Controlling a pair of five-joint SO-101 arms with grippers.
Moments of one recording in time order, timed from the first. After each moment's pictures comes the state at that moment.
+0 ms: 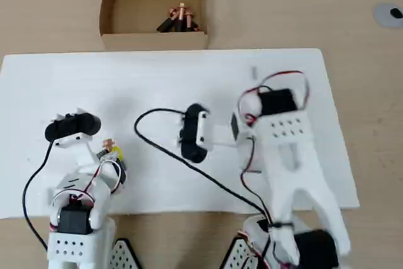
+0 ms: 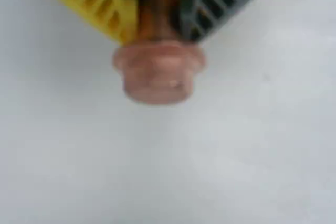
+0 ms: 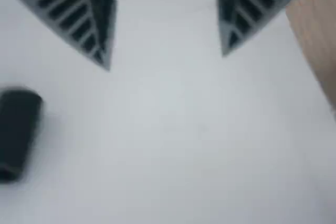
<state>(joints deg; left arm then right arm) 0.1 -104.4 94.0 62.7 9.4 -14.9 -23.1 27.8 99.7 63.7</state>
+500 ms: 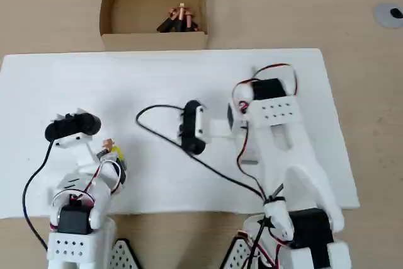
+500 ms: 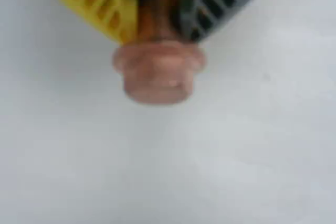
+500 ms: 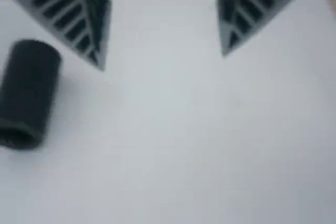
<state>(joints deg) 0.1 -104.4 94.0 62.7 9.4 -12.9 -14.9 27.6 91.9 66.1</state>
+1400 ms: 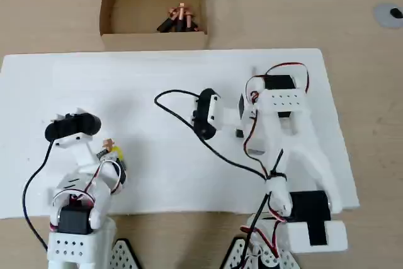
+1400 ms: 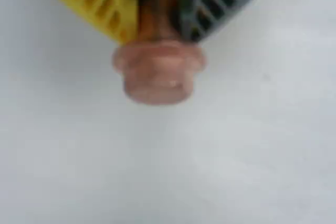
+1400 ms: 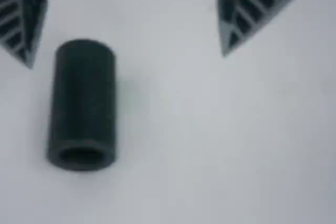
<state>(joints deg) 0.1 -104.4 94.0 62.7 9.4 -6.9 -6.2 27.6 81.7 66.9</state>
